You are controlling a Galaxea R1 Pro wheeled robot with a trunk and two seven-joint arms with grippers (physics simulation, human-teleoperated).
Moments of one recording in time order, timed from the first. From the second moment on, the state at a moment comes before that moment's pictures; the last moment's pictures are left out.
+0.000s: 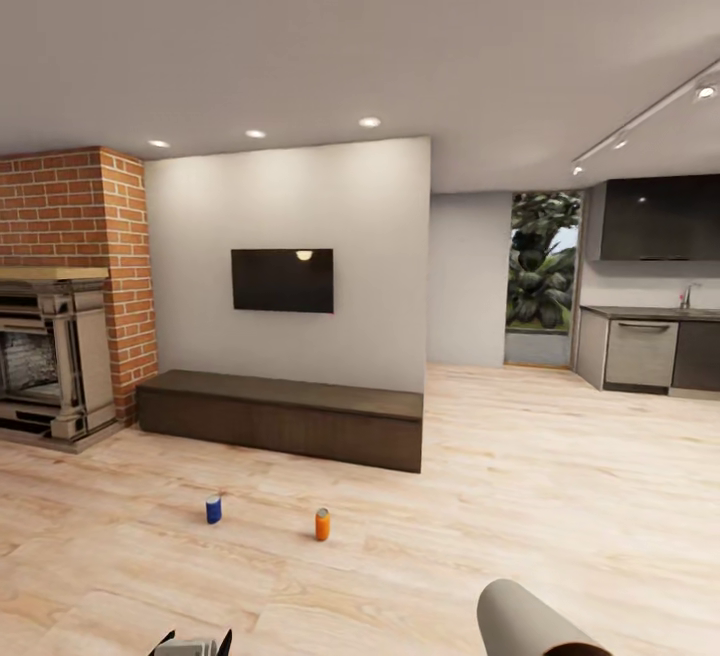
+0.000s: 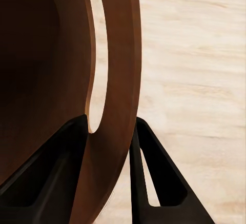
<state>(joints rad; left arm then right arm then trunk) 0.06 0.06 0.05 -0.89 0.08 -0.26 -0.12 -0.11 -0.29 -0.33 -0.19 0.04 -0.56 0.22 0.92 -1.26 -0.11</state>
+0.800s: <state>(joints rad) 0.06 0.06 0.05 -0.89 0.08 -0.26 -0.12 -0.11 -0.29 -0.33 -0.19 0.04 -0.55 0.22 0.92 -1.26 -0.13</state>
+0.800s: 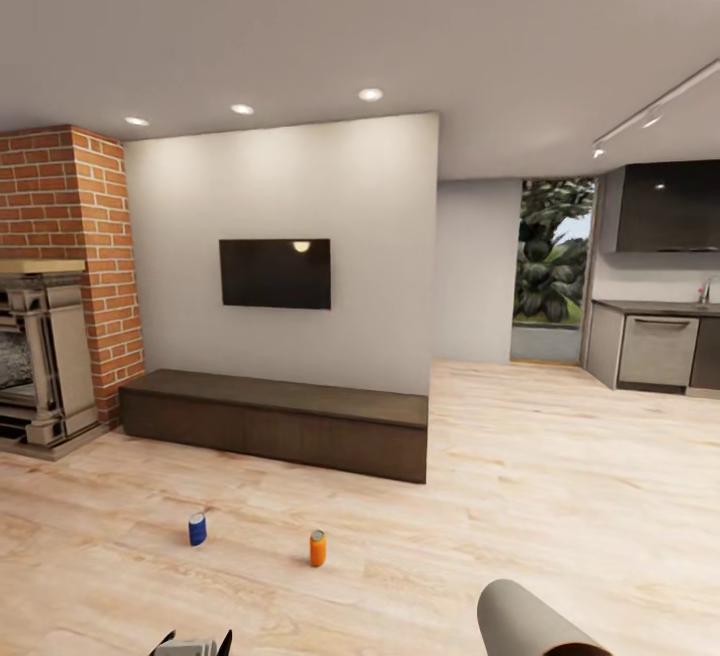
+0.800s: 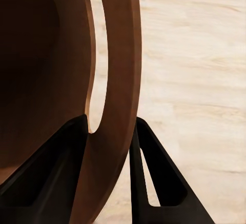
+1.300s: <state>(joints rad) 0.05 0.06 0.05 -0.89 0.08 -0.25 -0.13 -0.11 -0.29 -0.33 -0.19 0.04 -0.56 0.22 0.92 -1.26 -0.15</state>
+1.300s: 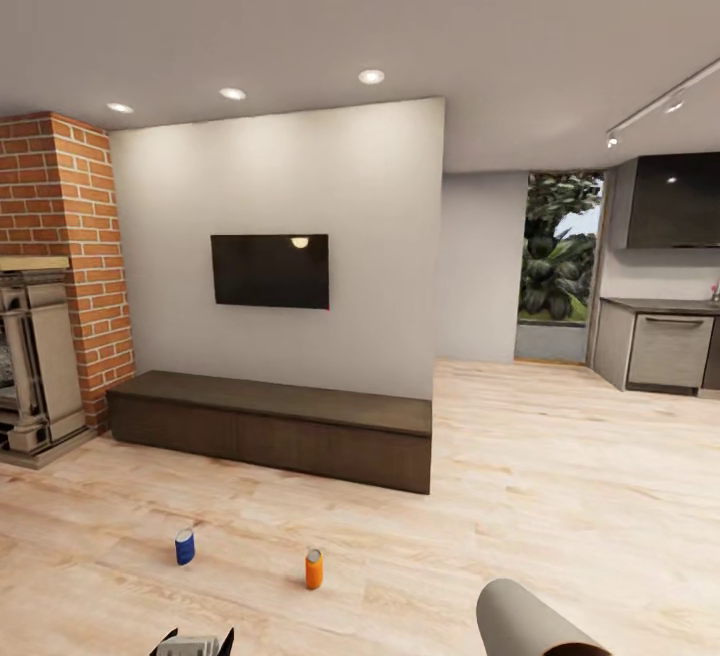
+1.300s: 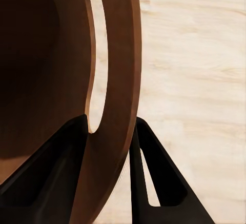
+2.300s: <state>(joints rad) -0.23 0.06 0.05 -0.90 0.09 0.45 -0.27 -0.18 -0.29 -0.33 -0.54 0.05 0.25 0.26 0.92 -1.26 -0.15</state>
